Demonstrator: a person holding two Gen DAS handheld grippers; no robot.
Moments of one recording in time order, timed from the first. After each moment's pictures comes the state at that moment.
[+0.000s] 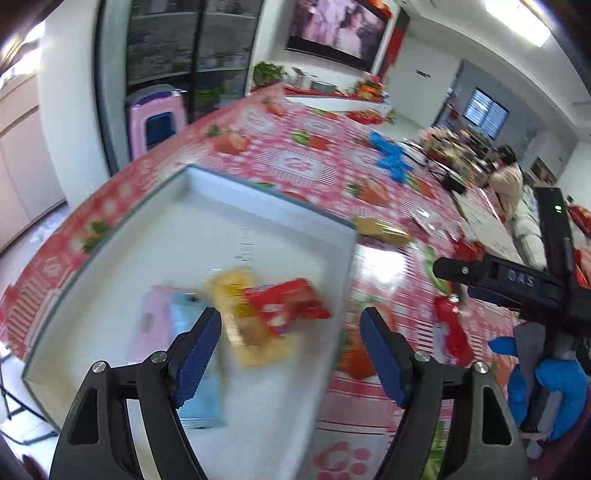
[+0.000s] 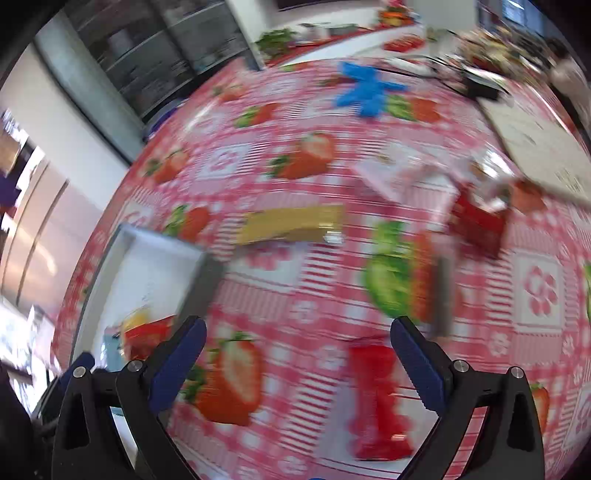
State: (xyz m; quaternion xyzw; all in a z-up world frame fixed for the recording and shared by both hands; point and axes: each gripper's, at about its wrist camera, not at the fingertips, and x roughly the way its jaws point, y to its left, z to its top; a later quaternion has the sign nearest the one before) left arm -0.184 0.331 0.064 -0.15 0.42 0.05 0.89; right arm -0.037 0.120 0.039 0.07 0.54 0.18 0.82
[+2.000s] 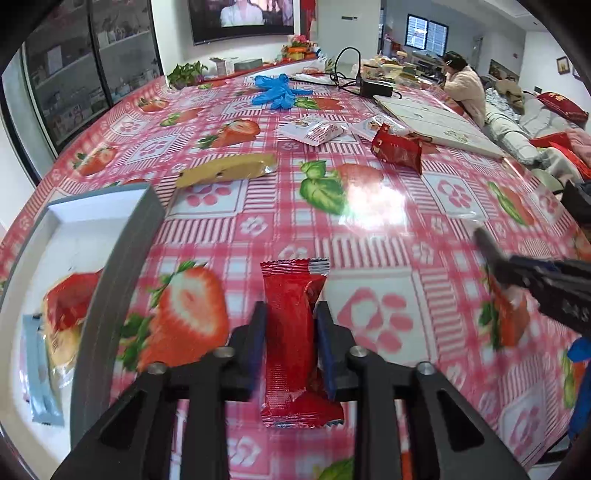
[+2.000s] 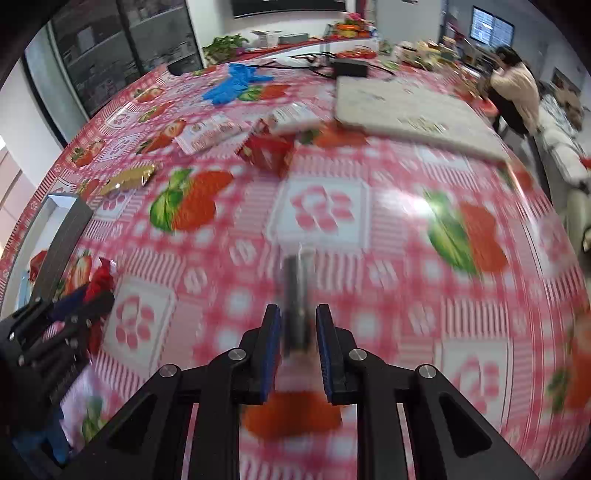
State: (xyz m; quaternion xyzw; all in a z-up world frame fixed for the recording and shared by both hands) left arm -0.144 0.174 0.009 0.02 0.46 0.00 0.89; right arm -0.103 -0.024 0.016 0.00 0.52 0.11 0.85
